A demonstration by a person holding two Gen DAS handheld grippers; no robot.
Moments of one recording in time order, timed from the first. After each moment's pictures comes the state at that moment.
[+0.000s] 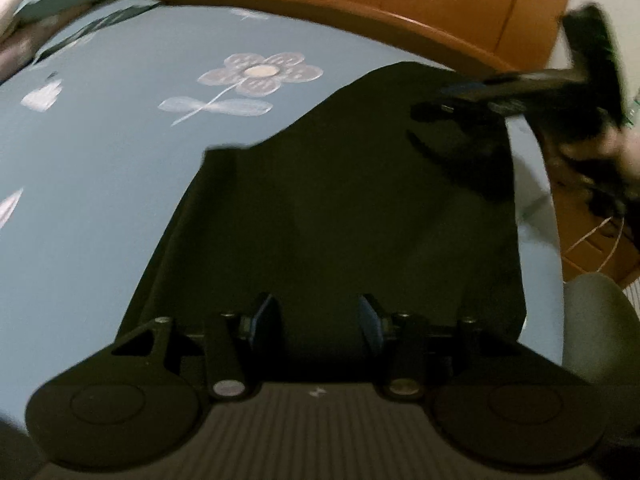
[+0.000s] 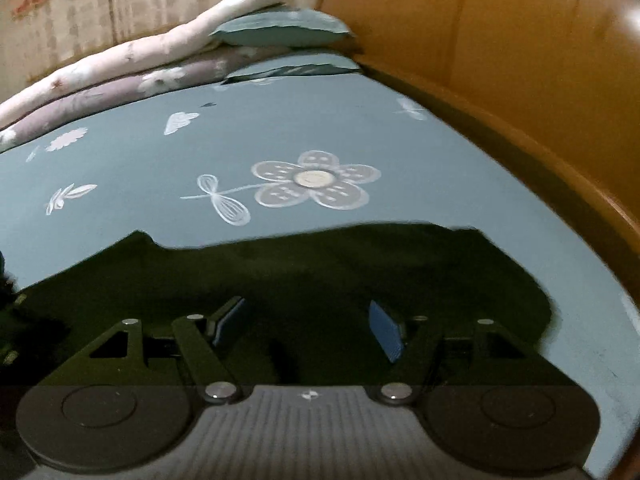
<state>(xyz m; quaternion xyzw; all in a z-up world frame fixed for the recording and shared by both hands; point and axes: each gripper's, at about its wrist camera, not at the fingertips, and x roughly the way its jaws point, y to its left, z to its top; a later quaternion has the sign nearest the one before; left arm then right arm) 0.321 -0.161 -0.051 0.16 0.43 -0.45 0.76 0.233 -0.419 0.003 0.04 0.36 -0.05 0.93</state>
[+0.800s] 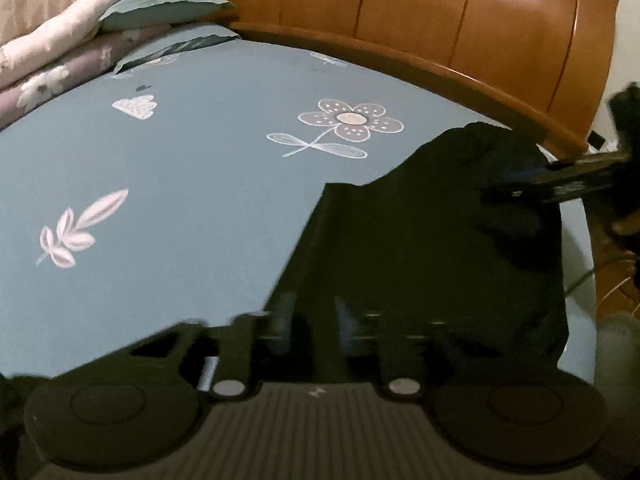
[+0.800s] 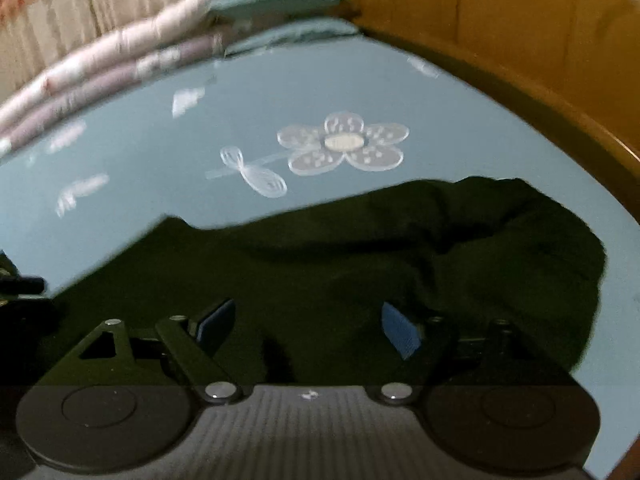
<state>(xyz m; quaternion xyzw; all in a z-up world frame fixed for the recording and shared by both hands) 0.361 -0.103 -0.033 0.13 0.38 -0.41 0.82 0.214 -0.378 0.009 0.10 0.39 -0.07 0.91</state>
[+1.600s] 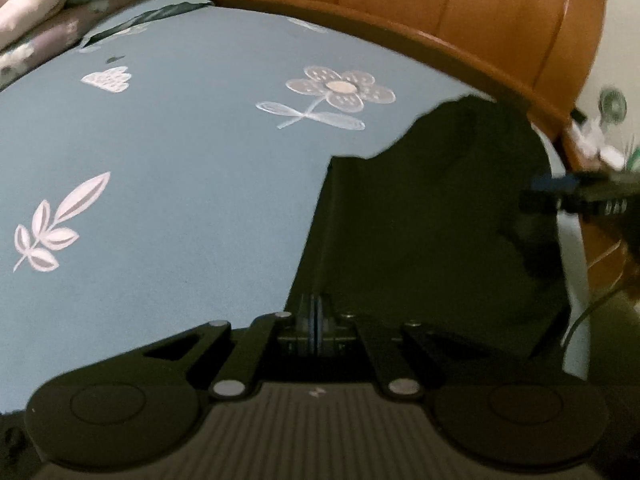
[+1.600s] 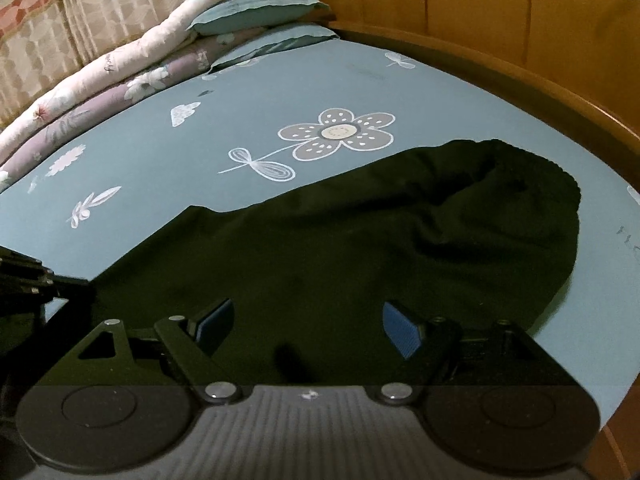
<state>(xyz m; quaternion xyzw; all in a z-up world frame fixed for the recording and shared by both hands) 0.398 -0.097 -0.038 0.13 0.43 -0.45 0.78 0.187 -0.354 0.010 0.14 0.39 -0.09 0.91</state>
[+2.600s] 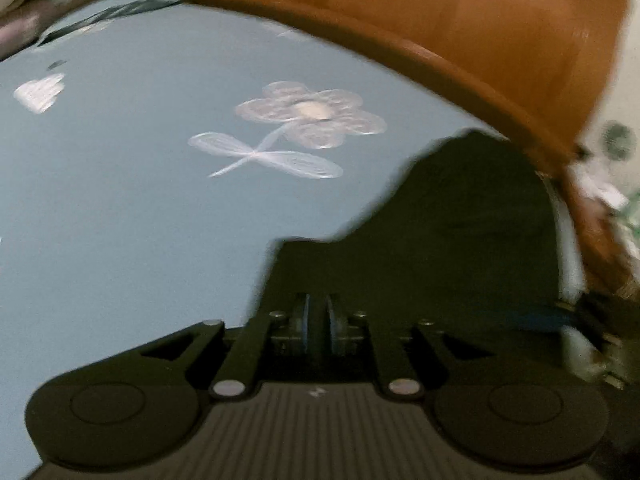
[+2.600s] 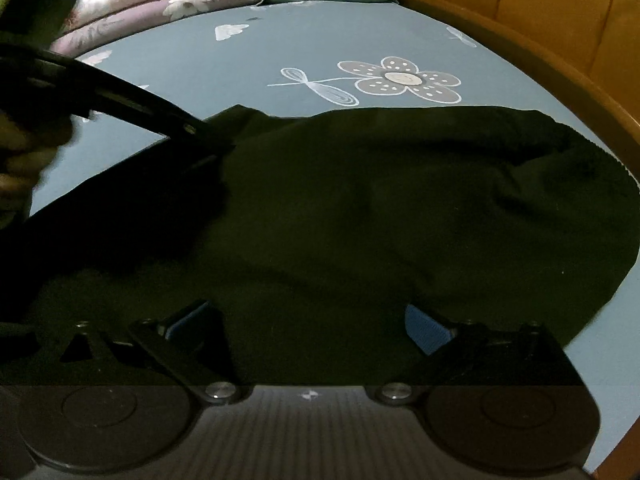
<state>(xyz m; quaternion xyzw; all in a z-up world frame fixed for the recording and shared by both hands) 0.448 -0.194 -0.060 0.06 0.44 -0.46 0.77 0.198 -0.304 -0.038 0.04 0.45 -0.05 0.89</state>
